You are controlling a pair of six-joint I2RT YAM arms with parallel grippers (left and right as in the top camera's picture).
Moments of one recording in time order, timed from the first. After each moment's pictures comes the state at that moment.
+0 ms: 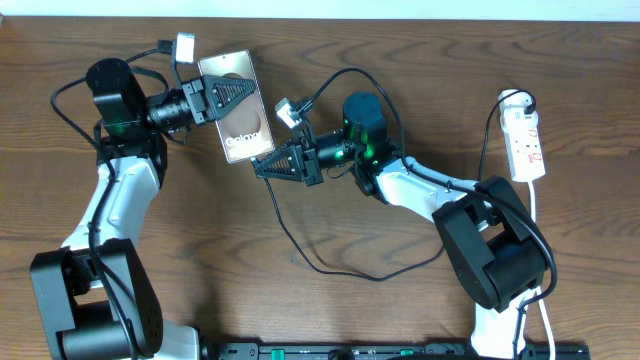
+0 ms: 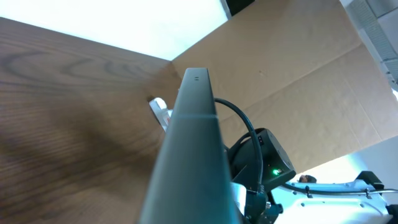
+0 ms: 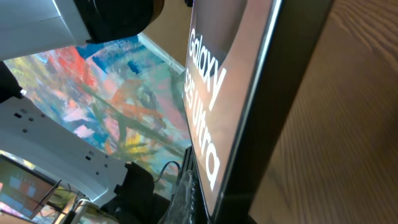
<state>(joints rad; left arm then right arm) 0.16 1.65 1.03 0.49 1.36 -0.83 0.58 2.02 1.16 0.79 -1.28 0.72</state>
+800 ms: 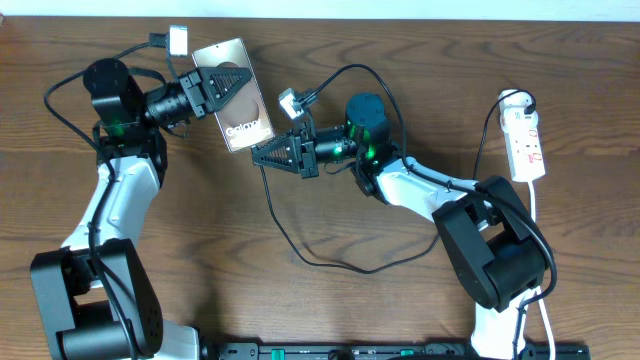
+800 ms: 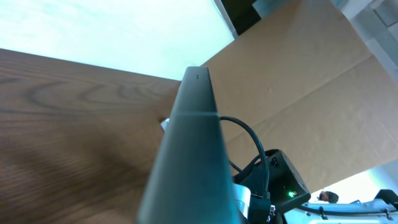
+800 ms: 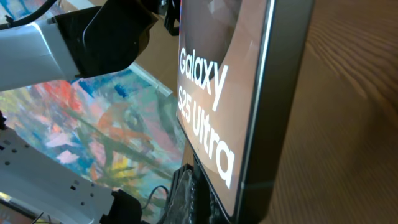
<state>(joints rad) 0.16 1.65 1.03 0.58 1.28 -0.86 0.57 2.02 1.16 0.87 -1.17 0.79</state>
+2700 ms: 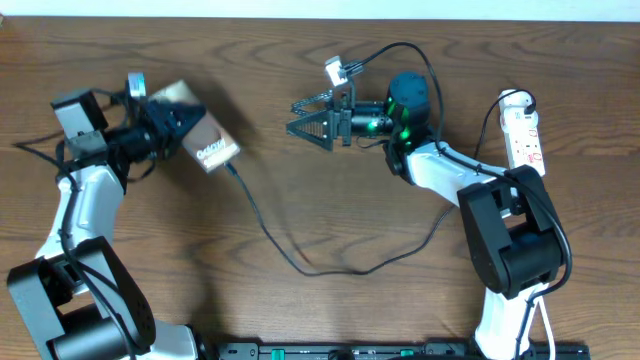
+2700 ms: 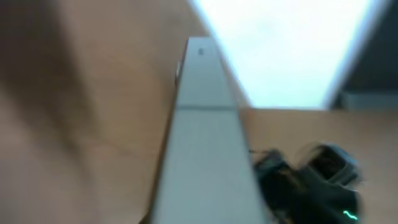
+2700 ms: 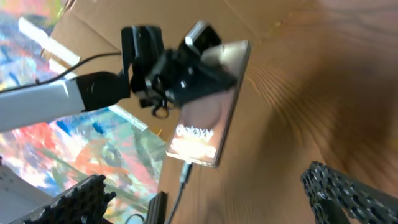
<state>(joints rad) 0.37 1.65 1.02 -0.23 1.03 -0.63 0.39 2.03 1.18 0.87 -1.16 0.82</state>
